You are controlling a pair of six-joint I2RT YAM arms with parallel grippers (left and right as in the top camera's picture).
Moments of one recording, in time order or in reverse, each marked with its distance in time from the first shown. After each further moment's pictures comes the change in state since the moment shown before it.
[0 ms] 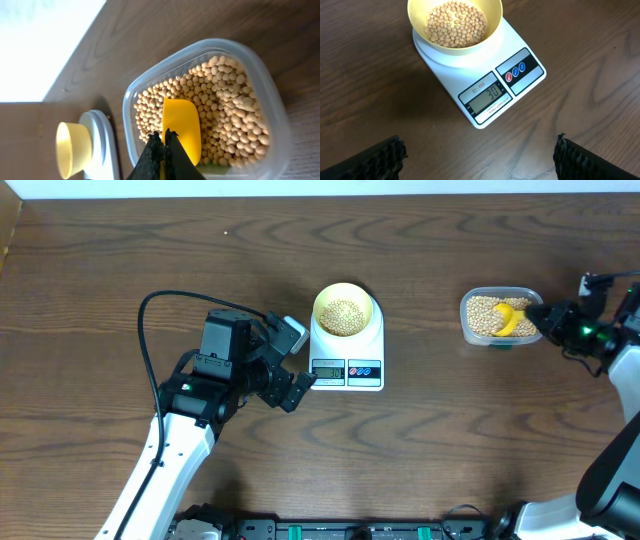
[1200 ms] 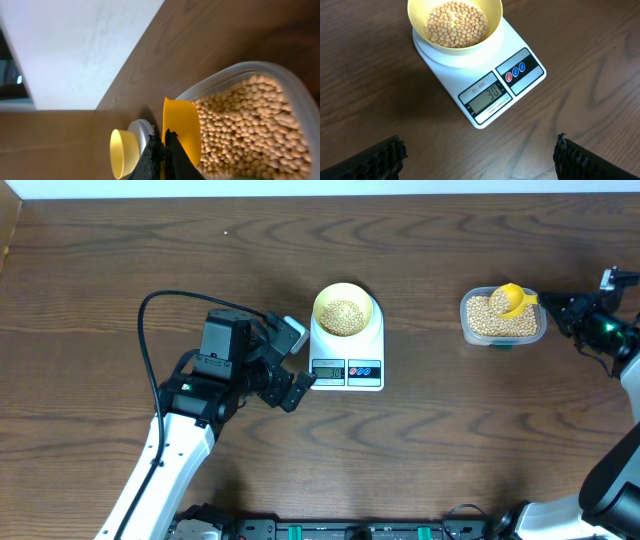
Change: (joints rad) left arm 0.000 0.000 0.000 0.000 0.000 0.000; right arm -0.061 0.000 -0.003 0.145 -0.215 0.196
